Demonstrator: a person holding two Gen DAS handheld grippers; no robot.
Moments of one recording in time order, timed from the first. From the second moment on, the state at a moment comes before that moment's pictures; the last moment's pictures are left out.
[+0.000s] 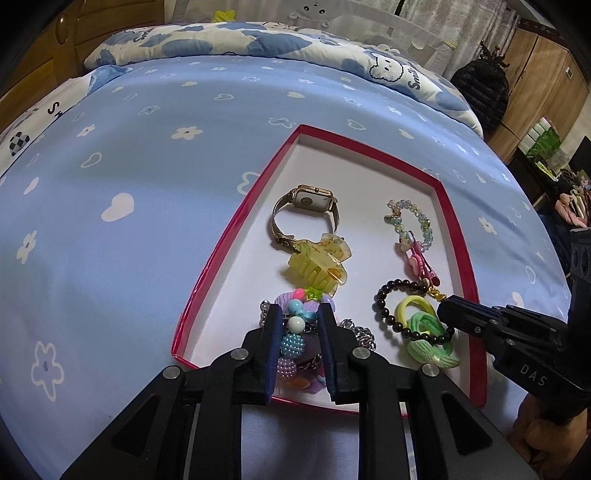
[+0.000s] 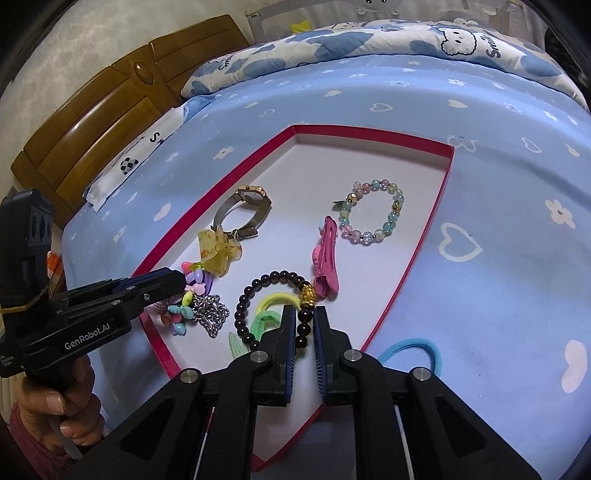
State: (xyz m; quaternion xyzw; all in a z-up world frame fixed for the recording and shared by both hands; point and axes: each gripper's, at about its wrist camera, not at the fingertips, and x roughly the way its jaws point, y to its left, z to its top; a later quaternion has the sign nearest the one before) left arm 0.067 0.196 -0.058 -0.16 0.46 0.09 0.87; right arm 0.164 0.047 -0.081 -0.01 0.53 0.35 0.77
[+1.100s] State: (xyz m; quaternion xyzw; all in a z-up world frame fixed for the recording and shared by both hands) left arm -0.023 0.192 -0.018 -0.24 0.38 0.10 0.89; right arm 0.133 -0.030 -0.030 0.15 0.43 0.36 0.81
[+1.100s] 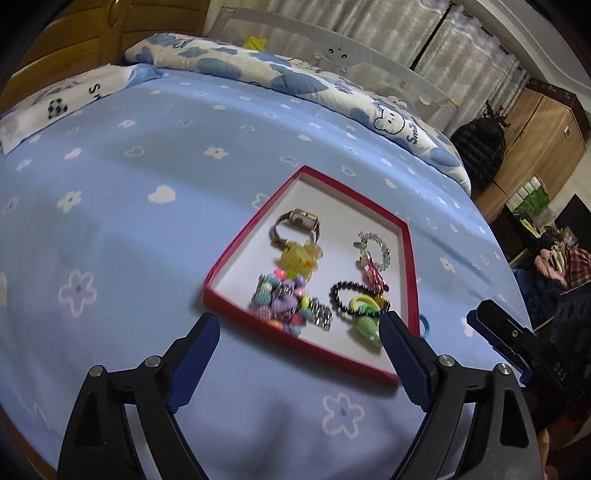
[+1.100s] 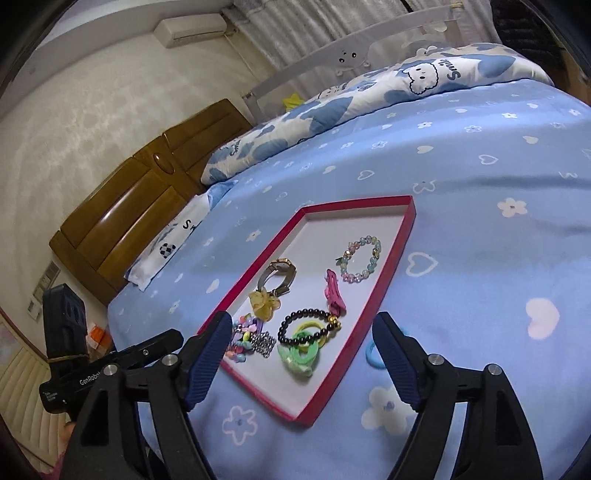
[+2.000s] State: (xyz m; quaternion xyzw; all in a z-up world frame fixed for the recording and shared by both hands) left arm -0.081 0.129 0.059 -0.07 0.34 0.15 0.93; right arm 0.077 -0.028 0.080 -0.01 0.33 0.36 0.87
